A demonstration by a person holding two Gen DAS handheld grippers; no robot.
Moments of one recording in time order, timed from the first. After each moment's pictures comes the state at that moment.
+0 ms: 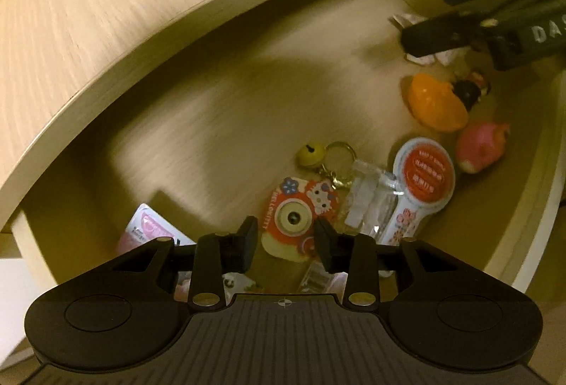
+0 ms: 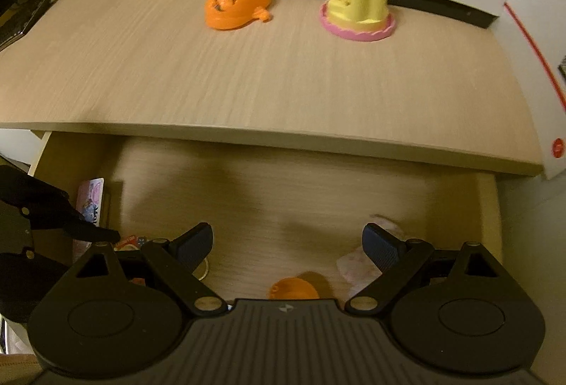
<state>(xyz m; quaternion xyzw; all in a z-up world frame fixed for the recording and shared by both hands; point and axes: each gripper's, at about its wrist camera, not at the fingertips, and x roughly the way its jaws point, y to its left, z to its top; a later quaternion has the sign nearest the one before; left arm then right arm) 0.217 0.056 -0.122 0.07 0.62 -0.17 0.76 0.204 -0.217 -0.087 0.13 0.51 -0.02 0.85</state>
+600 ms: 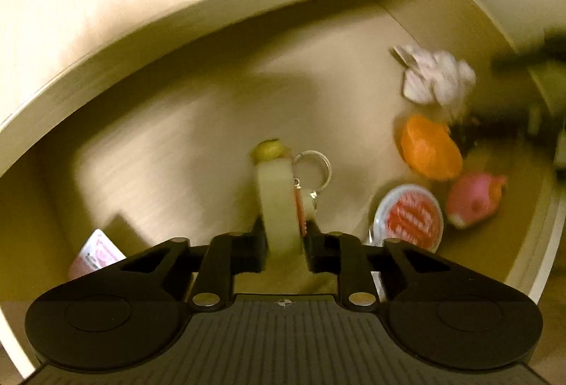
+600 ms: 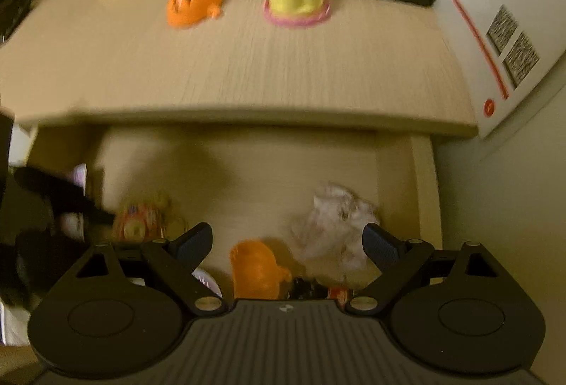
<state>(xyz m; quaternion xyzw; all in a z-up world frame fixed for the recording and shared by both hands) 0.231 0.042 -0.137 -0.01 0.61 -0.15 0.78 0.176 -0.222 -0.087 0.12 0.55 -0.03 0.83</state>
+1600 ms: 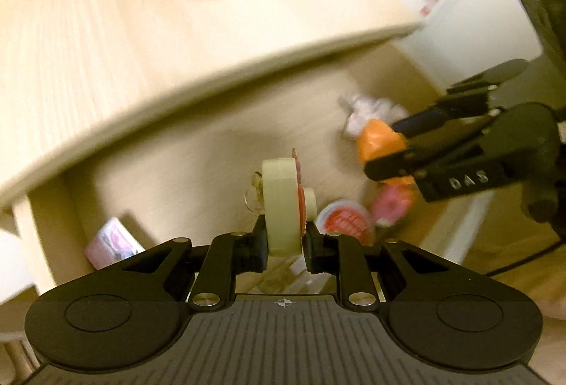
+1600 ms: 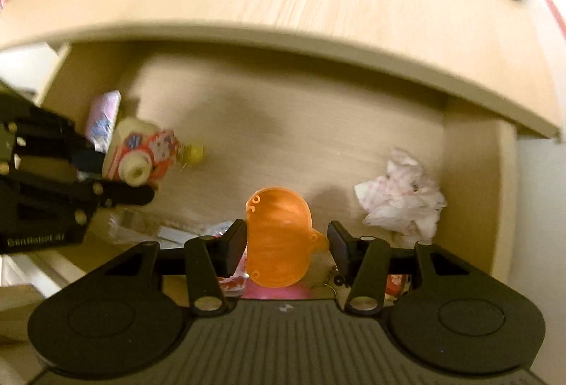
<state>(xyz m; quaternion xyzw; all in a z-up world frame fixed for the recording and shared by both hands) 0.181 0.041 -0.065 -0.03 0.52 -0.18 0.83 0.178 -0.189 -0.085 0.09 0.57 0.04 0.81</state>
